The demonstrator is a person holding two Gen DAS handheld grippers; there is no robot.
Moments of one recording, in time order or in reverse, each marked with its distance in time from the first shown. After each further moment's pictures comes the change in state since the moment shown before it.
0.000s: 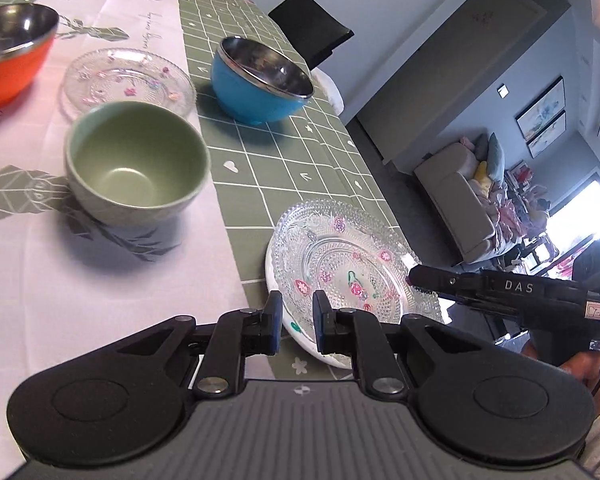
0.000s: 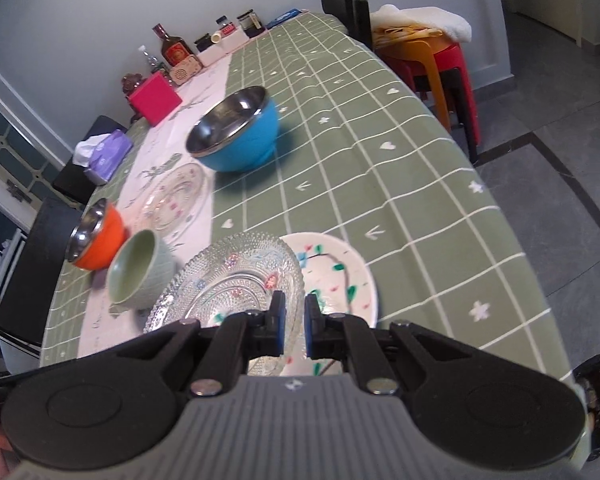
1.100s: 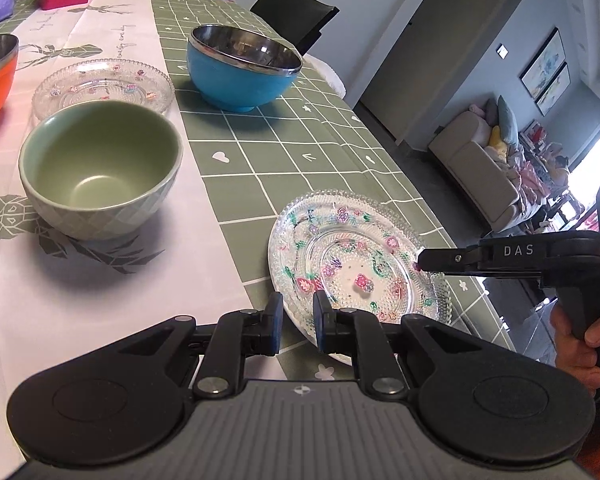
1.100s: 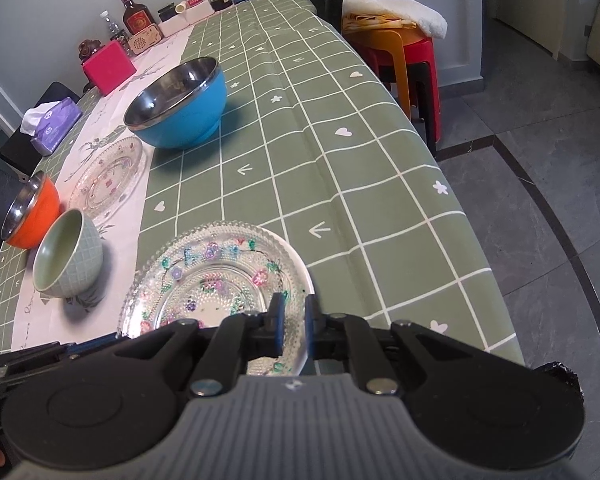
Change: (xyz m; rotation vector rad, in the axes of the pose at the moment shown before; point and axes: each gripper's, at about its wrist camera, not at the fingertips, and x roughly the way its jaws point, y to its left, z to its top) left arm 0.024 -0.019 -0.011 0.160 0.007 0.094; right arm 0.026 -0.006 0.003 -0.056 0.060 -0.153
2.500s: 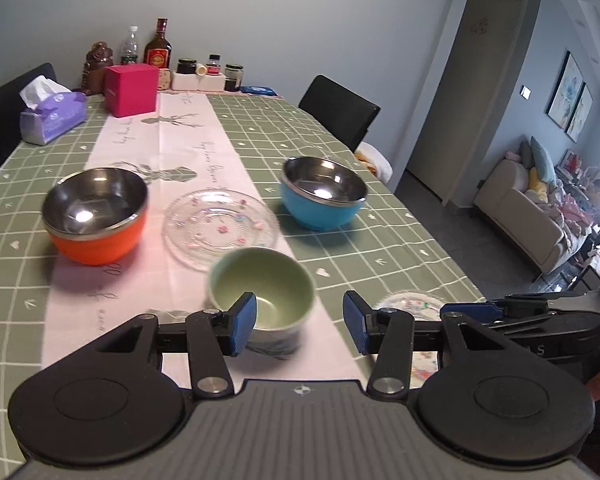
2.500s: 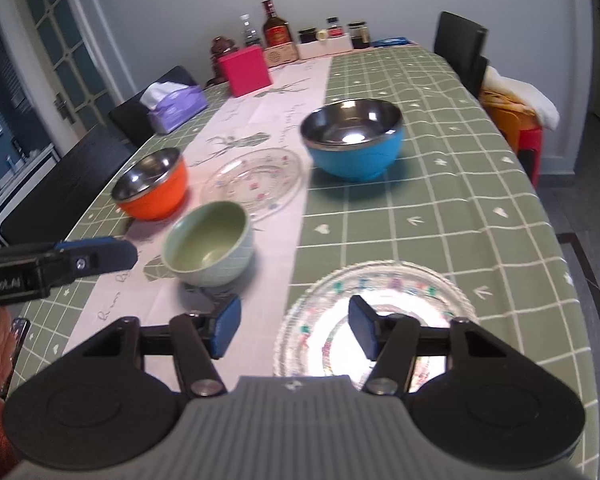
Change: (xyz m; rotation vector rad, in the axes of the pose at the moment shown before) left arm -0.116 0.032 0.035 0.083 -0.220 0.183; right arm -0.021 0.112 -0.017 -0.318 -0.123 0.208
